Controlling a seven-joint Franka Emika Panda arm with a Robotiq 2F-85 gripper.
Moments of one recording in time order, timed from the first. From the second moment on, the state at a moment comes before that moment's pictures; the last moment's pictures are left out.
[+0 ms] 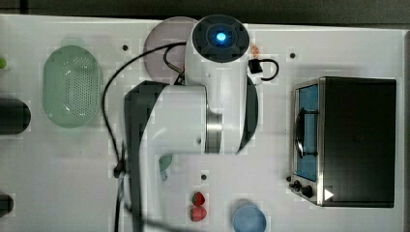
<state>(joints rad) -0.10 0.16 0.11 -1.88 0.03 0.30 -0.34</state>
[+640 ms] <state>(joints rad) -0.10 0.41 0.14 -1.89 0.03 0.52 -0.61</state>
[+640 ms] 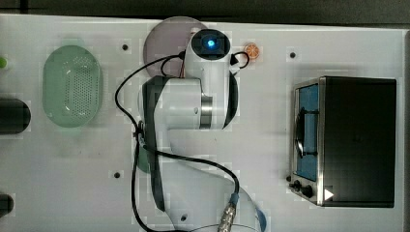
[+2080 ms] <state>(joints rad) -0.07 0.78 0.14 -1.72 -0.08 0.90 -0.67</state>
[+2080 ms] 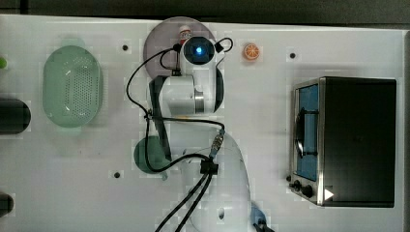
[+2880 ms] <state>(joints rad) -0.06 0.78 0.15 -1.68 -0.07 0.92 -0.67</state>
